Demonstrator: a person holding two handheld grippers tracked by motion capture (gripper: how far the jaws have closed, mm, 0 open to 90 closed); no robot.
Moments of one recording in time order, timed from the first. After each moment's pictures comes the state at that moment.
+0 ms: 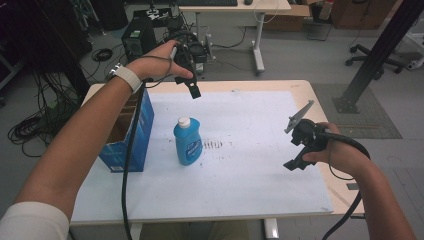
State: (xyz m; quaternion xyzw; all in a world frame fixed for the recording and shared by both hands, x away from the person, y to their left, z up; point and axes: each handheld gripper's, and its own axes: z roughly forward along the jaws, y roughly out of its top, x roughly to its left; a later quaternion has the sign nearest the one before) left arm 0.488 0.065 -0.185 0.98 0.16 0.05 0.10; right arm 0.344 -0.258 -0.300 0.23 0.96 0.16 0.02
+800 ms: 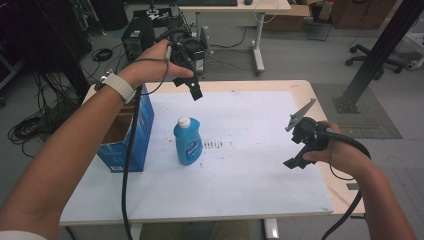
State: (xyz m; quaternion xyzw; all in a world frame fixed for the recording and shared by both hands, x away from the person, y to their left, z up) left arm 0.454 0.070 -0.162 0.96 0.24 0.04 0.11; right arm 0.342 -0.258 -0.293 0.23 0.96 0.17 0.03
